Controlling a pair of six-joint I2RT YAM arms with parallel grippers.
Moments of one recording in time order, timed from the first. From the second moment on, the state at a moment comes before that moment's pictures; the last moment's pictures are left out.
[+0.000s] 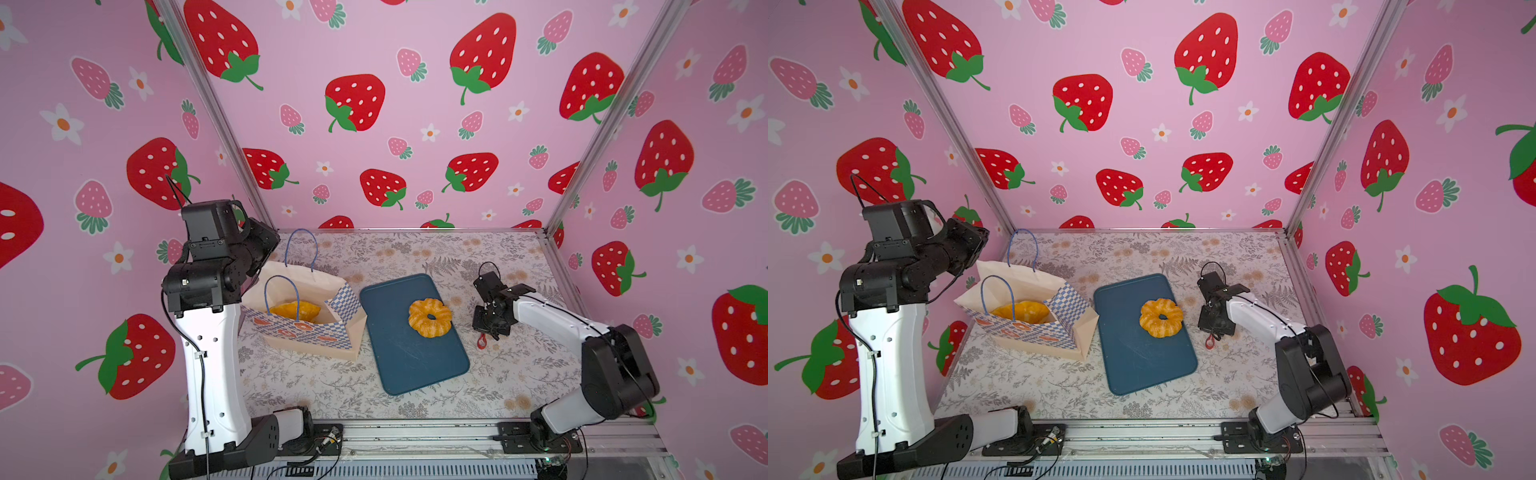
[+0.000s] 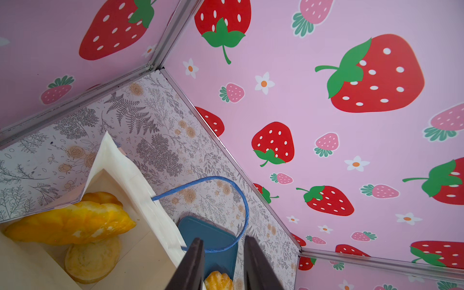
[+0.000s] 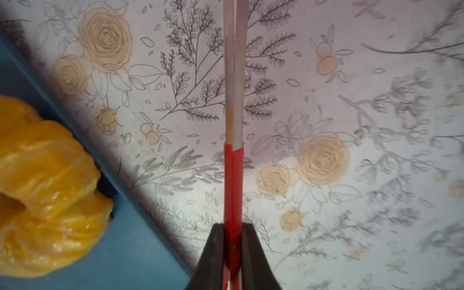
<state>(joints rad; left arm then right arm) 0.16 1.28 1.90 -1.14 0.12 -0.81 0.37 1.59 1.00 -0.81 0.07 0.67</state>
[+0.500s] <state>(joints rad) 0.16 1.30 1.90 -1.12 0.12 -0.81 0.31 1.70 0.99 -0.72 -0.08 0.71</state>
